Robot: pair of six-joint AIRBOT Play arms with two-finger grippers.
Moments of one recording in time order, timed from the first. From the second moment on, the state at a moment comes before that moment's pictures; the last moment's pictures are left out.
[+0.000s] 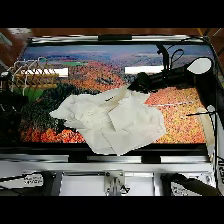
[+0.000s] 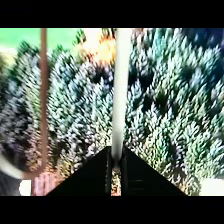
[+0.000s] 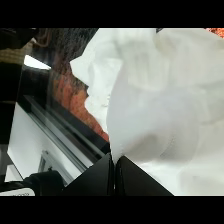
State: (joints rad) left arm 0.44 -1.43 1.20 1.36 -0.86 -1.04; right arm 0.12 -1.34 1.39 -0.64 1.28 1.35
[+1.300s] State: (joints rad) left arm 0.02 -0.91 1.24 1.37 -1.17 -1.15; right arm 0.11 -1.34 1.59 -0.74 1.35 1.38
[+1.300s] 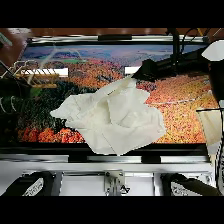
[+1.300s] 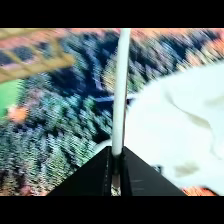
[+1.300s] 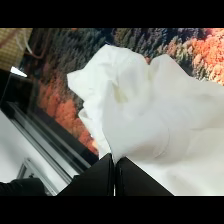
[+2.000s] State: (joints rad) left arm -0.10 -0.52 1.24 1.43 -1.28 -1.20; right arm 0.06 -1.34 1.60 -0.82 1.43 1.43
